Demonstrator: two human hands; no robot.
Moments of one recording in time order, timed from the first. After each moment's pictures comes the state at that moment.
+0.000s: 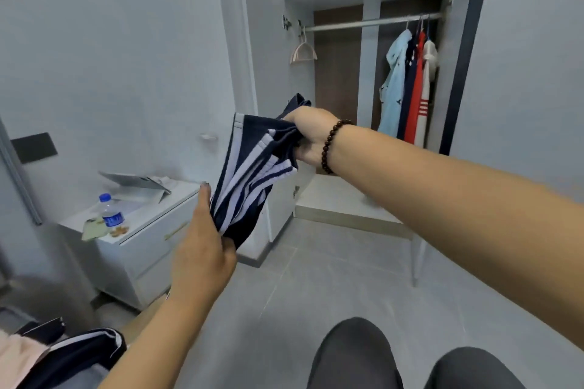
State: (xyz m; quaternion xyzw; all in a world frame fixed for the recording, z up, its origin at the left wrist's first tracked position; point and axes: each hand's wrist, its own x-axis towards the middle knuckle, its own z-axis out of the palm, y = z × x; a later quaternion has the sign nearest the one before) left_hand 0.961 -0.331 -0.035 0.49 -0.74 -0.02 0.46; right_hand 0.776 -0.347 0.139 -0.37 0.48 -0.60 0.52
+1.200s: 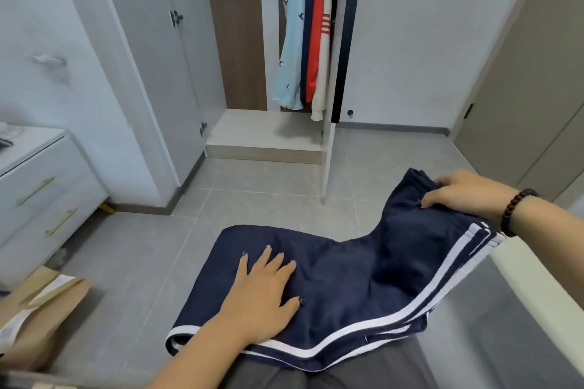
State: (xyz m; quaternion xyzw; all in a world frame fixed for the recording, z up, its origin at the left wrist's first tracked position) left_hand 0.791 -0.226 -0.200 0.28 -0.95 -0.11 -0.03; right_hand 0.504 -0.082 -0.030 -0.30 0.89 -0.22 0.25
